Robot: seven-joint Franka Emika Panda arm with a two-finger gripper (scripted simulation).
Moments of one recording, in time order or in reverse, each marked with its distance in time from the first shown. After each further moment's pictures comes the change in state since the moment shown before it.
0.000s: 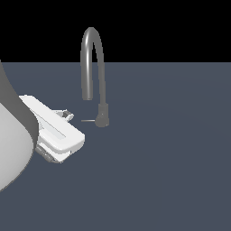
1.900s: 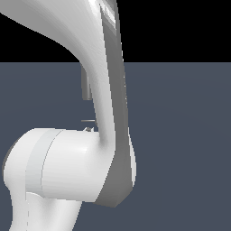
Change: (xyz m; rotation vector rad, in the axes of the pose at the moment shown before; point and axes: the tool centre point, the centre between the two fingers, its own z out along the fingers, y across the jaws) arm 0.056 -0.055 0.063 -0.384 -0.041 -0.429
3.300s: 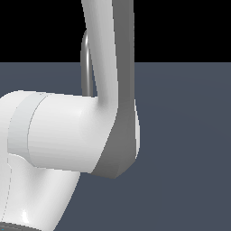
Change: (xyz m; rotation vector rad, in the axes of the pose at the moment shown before) arm -0.051 0.001 0.000 -0.002 0.027 -0.002
